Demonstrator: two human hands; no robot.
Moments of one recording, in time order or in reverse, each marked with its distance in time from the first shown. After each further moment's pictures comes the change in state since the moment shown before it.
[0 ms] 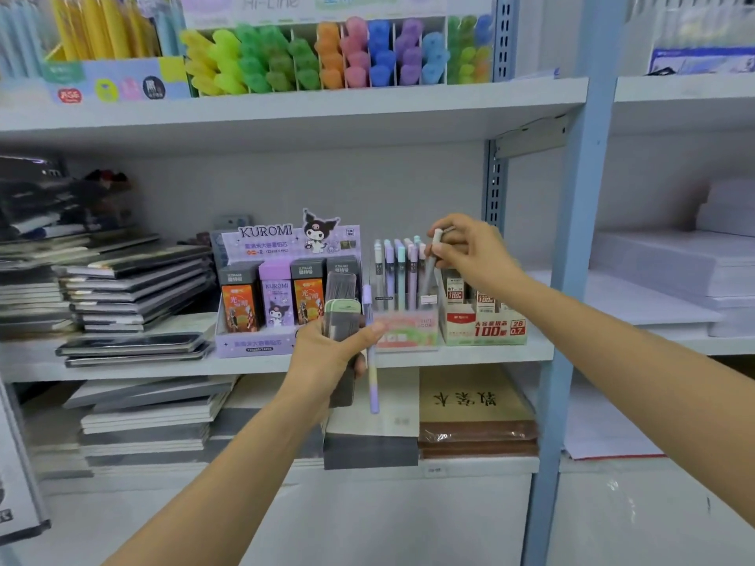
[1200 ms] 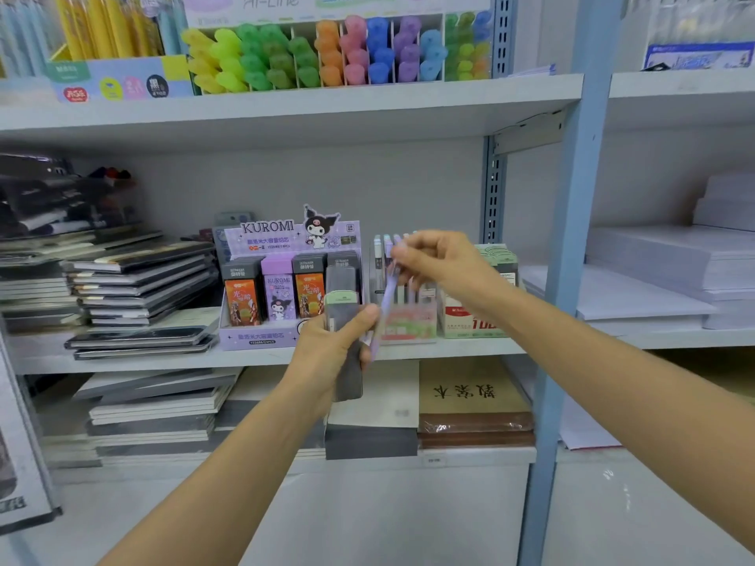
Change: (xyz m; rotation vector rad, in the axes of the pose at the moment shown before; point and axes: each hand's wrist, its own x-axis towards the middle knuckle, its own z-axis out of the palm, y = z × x) left_hand -0.015 0.014 0.006 -0.195 -0.037 -0.100; right_hand -0.036 -0.036 0.019 0.287 -0.235 0.031
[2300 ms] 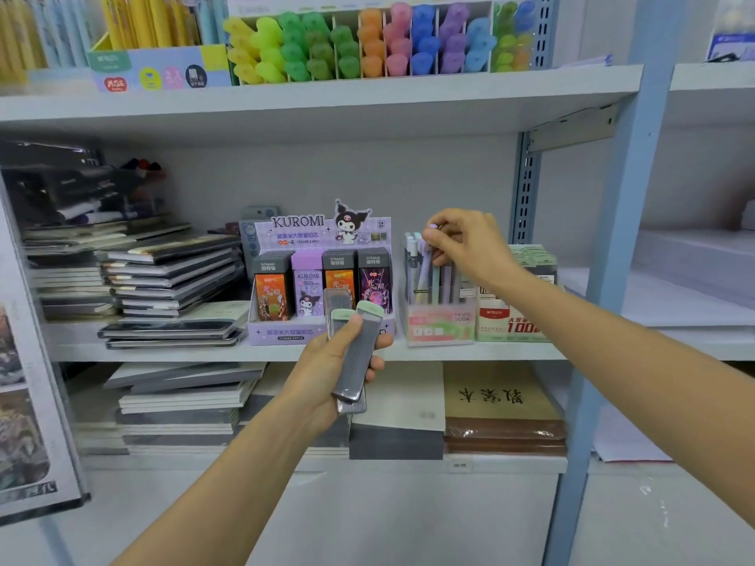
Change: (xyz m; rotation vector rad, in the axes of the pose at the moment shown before) left_hand 0.004 -0.011 -0.042 -0.121 -0.064 -0.115; right_hand 0.052 0.021 0.006 -0.362 0.234 -0.135
